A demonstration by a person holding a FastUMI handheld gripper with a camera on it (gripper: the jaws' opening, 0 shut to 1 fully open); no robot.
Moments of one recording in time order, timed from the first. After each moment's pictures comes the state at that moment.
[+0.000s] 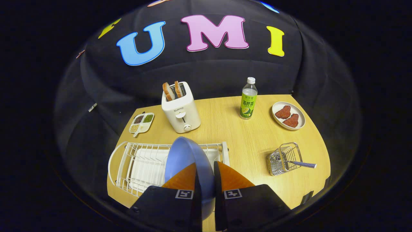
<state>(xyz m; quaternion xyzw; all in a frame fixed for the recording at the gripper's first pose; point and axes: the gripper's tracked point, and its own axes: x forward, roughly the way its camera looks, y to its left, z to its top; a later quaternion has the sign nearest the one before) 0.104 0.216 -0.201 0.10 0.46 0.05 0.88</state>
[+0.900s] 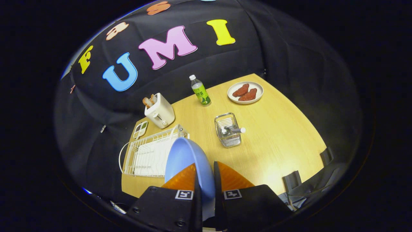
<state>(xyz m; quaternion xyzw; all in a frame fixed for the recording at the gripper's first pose) -0.043 0.021 -0.180 0.23 0.46 0.02 0.85</state>
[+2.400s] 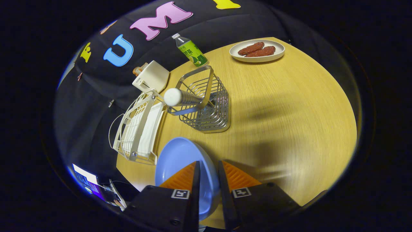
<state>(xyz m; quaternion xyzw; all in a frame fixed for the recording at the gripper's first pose) -0.018 -0.028 -0.373 0.23 0.54 0.17 0.79</state>
